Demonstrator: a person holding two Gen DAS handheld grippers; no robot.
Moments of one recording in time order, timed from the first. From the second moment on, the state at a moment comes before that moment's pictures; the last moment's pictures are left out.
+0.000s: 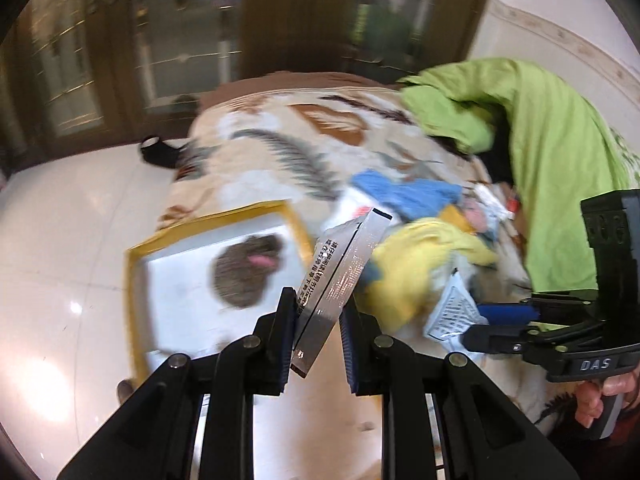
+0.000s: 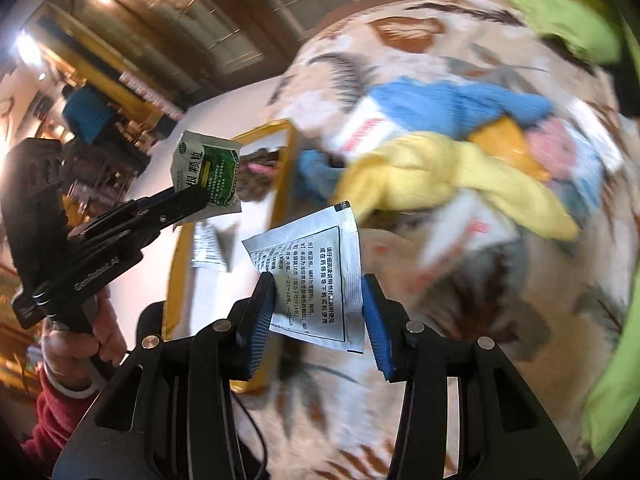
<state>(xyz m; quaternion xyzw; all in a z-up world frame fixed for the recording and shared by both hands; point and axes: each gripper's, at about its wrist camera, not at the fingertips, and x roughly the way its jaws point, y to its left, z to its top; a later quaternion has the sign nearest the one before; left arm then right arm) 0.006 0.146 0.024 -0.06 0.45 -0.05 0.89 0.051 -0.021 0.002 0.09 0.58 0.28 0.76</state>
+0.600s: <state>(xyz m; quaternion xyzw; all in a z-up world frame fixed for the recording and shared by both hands) 0.018 0.225 -0.032 -0.08 0.49 0.05 0.87 0.070 0.119 -0.027 -0.03 0.61 0.33 0.72</state>
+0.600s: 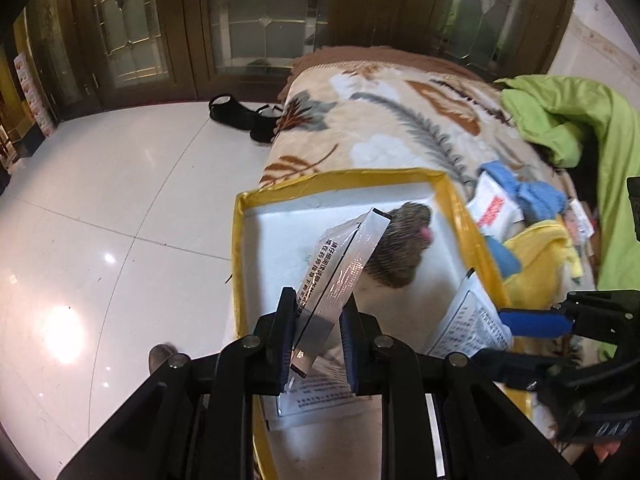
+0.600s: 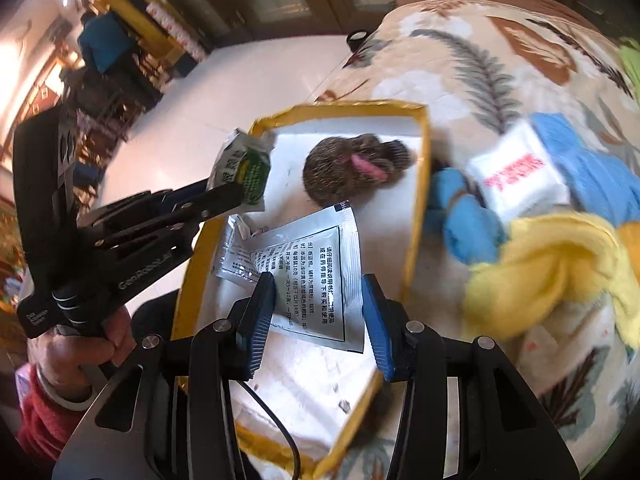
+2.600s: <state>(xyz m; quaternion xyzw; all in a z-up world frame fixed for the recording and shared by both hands) 0.011 0.074 0.042 -0.08 0.45 -0.07 0.89 0.055 -0.094 0.005 0.14 0.57 0.20 0.78</state>
